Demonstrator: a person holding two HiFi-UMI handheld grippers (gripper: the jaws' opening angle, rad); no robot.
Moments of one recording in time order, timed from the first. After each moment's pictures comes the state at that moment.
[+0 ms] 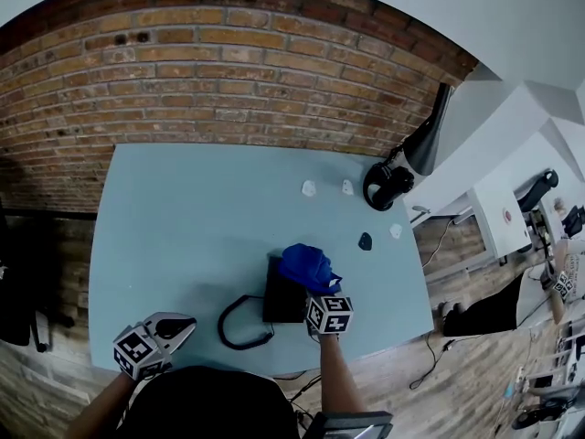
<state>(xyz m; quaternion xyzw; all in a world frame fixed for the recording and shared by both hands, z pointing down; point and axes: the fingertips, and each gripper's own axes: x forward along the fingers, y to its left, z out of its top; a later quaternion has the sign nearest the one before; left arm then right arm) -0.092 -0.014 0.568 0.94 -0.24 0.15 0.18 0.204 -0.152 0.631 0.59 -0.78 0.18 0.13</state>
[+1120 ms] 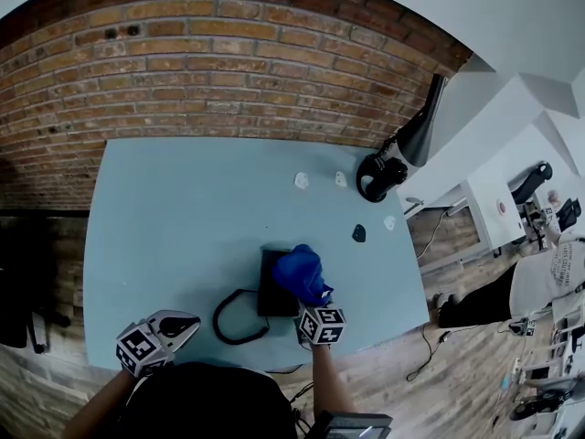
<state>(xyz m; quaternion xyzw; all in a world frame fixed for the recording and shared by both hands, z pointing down) -0.072 -0.005 0.575 0.95 -0.21 0.16 0.19 0.198 -0.109 0.653 0.59 -0.77 0.21 0.09</state>
